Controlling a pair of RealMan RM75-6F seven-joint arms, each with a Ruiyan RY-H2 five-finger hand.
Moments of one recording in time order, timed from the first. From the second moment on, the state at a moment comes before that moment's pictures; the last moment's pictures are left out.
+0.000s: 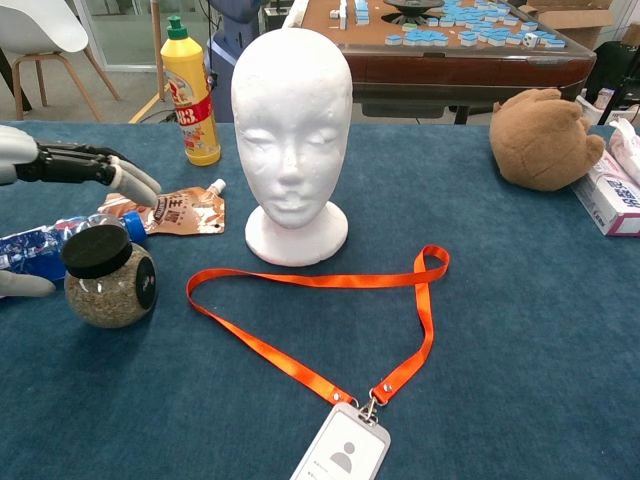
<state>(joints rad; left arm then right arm) -0.60 -1.10 0.02 -1.57 1.94 1.09 -0.26 0.09 -0.95 0.06 -1.79 -1.59 1.53 0.00</state>
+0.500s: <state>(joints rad) -0.70 -1.15 0.01 -1.63 1.82 0.90 -0.07 0.08 -0.95 0.05 -1.75 -1.57 1.52 0.05</state>
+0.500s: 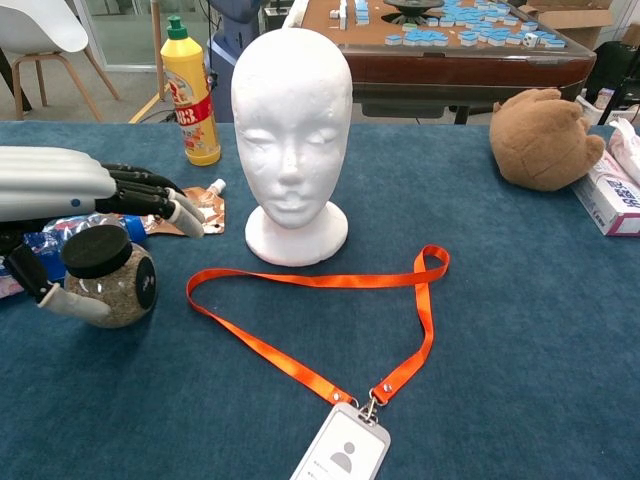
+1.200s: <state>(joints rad) -0.75 -1.23 0.01 -1.59 1.68 0.80 0.19 0.07 -0.95 0.05 -1.73 -1.56 1.51 0.09</state>
